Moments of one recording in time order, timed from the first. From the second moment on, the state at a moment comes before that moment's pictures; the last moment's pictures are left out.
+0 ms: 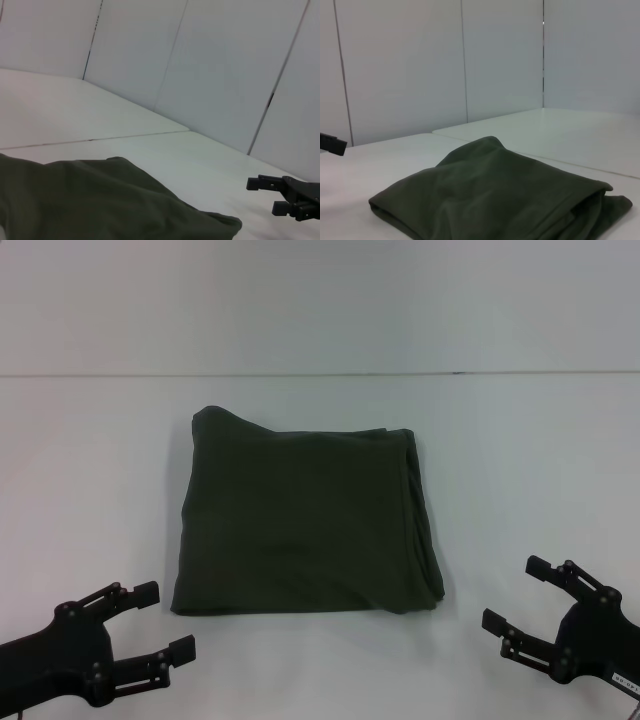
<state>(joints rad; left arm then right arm) -0.18 -2.12 0.62 0.73 1.90 1.70 -1.25 0.32 2.09 -0.42 -0.22 -1.88 -1.46 0.60</state>
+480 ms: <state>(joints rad) -0.20 -2.12 0.62 0.73 1.90 1.70 -1.25 0.32 2.09 -0.43 -0.21 -1.88 -1.46 0.60</state>
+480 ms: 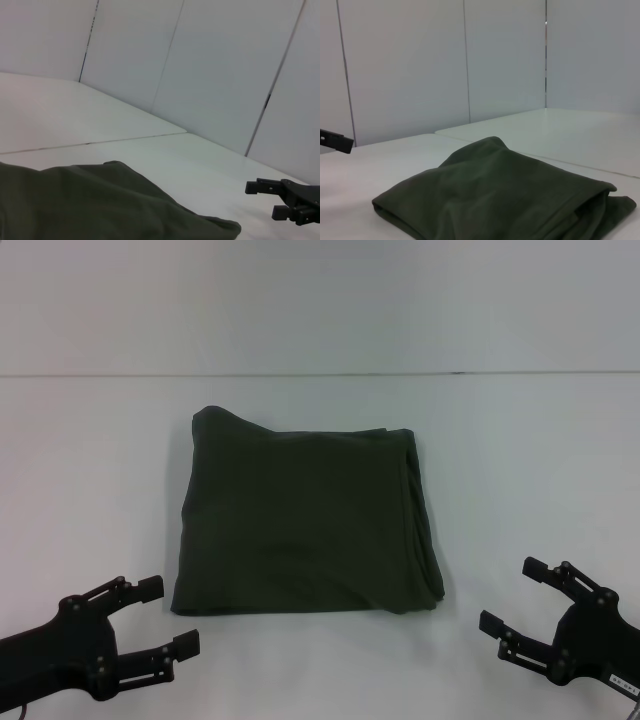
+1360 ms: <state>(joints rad) -0.21 -2.13 0.62 0.72 1.90 1.69 -1.25 0.32 2.09 -0.43 -0.21 -1.88 -1.47 0.60</state>
